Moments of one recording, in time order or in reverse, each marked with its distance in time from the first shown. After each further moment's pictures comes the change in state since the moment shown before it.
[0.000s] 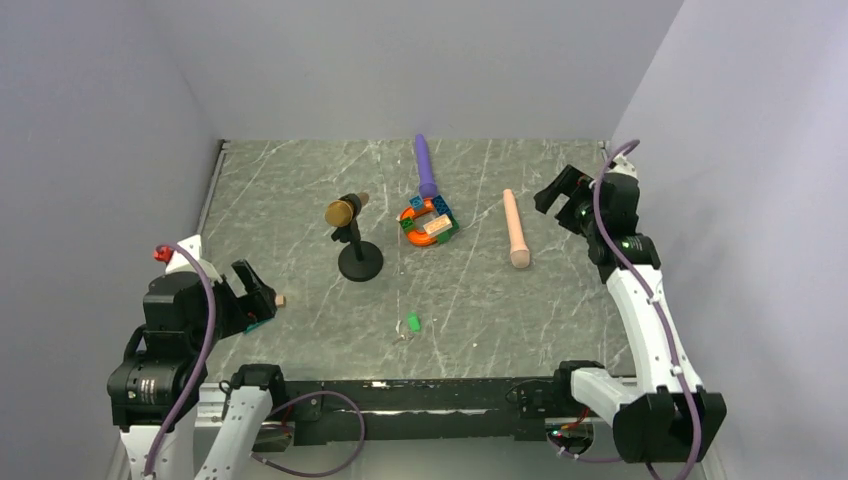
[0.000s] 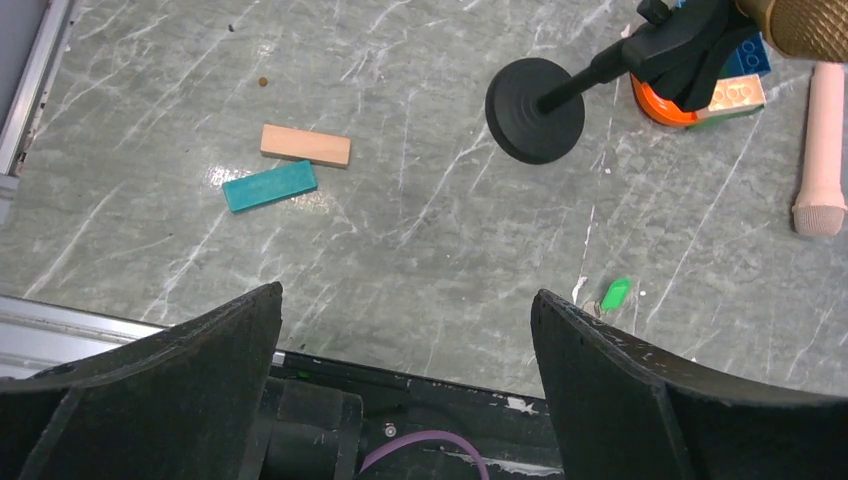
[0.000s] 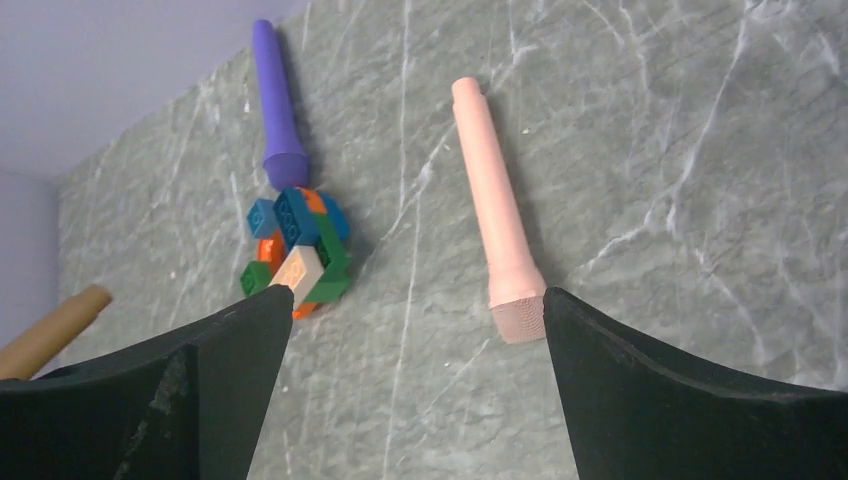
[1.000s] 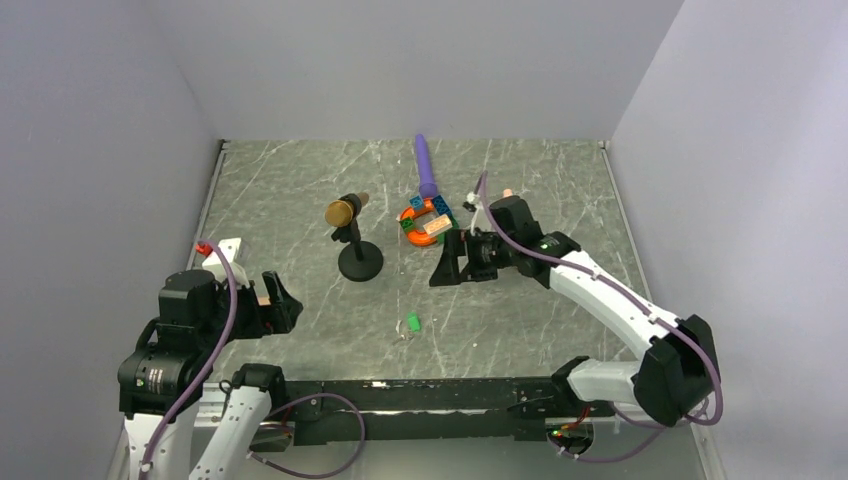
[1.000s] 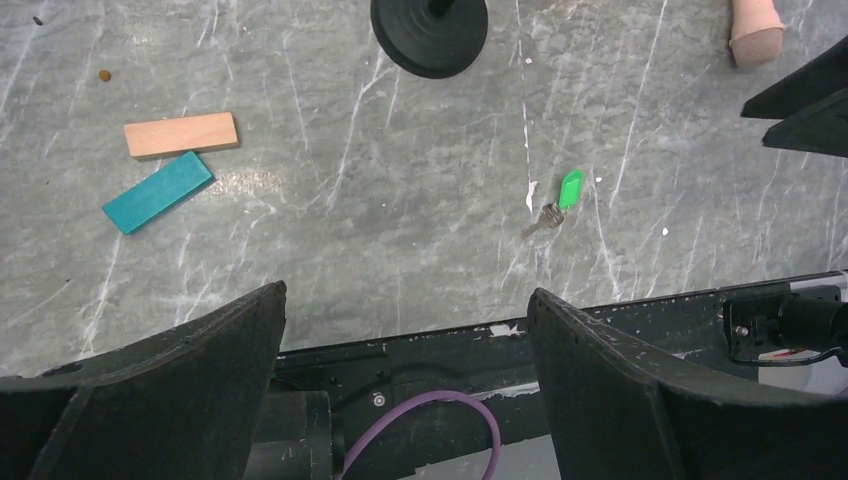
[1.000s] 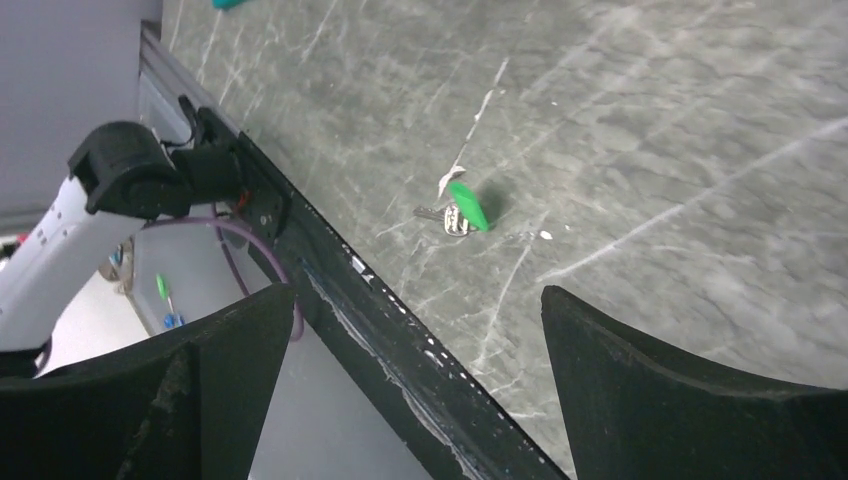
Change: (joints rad) left arm -0.081 -0.017 -0.095 0.039 0.238 0.121; right arm 0.552 0.164 -0.061 -0.102 -0.463 -0.035
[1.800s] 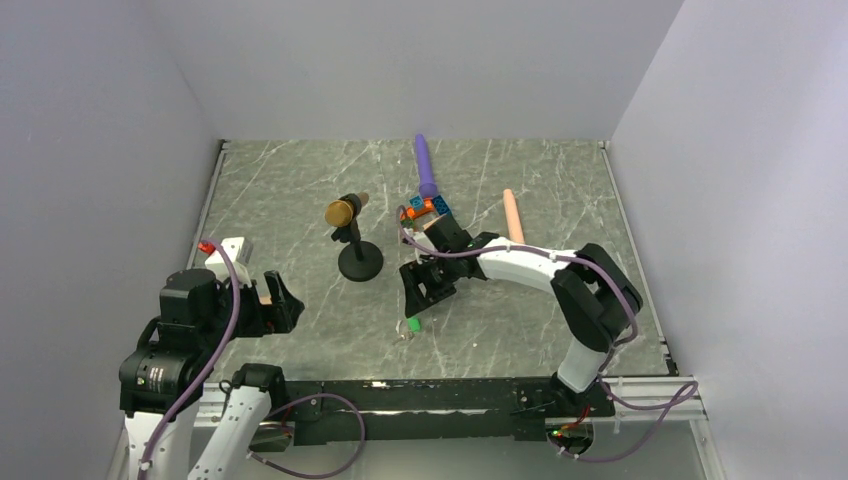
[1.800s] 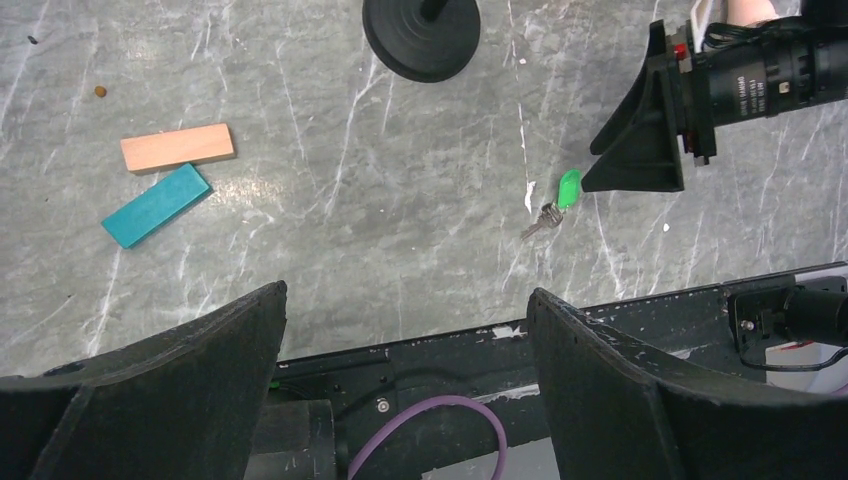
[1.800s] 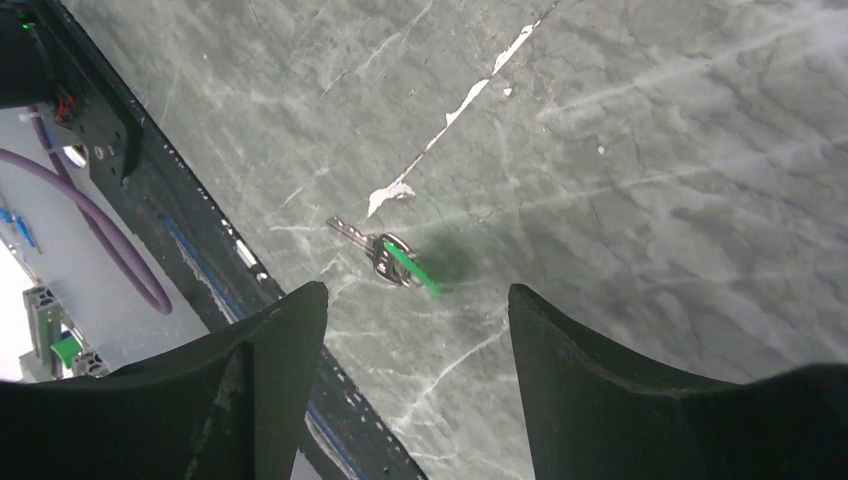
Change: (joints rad) left arm -0.012 0.000 -0.009 0.020 0.011 0.017; right arm 0.207 0.470 0.095 0.106 0.002 -0.212
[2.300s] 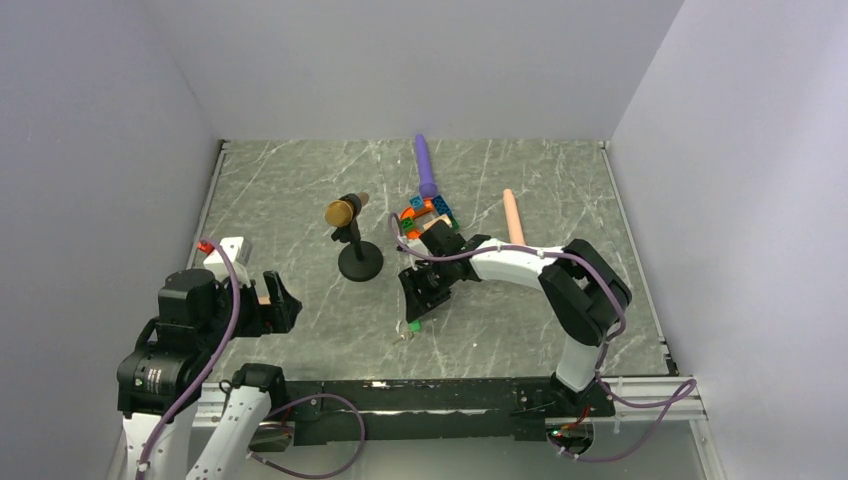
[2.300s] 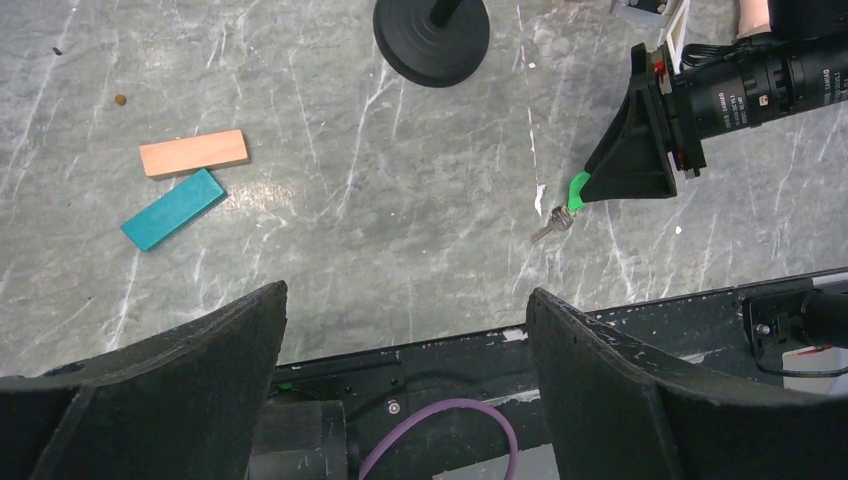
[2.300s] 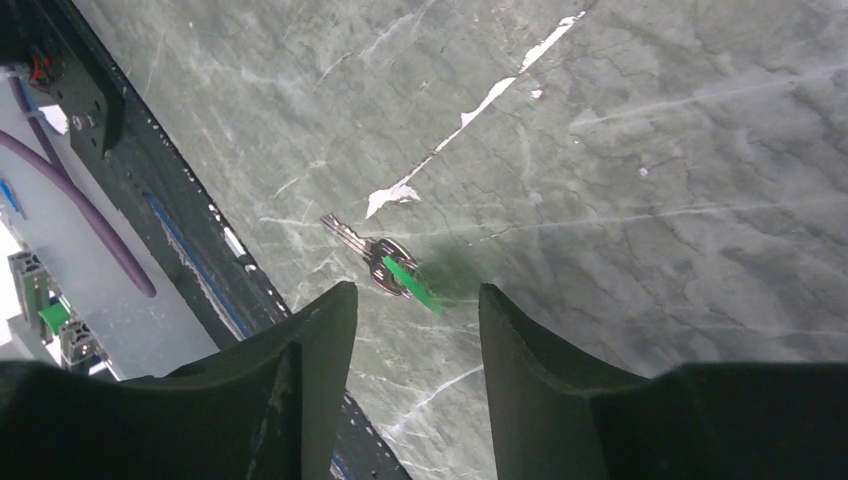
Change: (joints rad) left arm -0.011 0.001 0.011 -0.003 -0.026 0.016; right arm 0.024 0.077 0.009 0.020 -0.036 -0.043
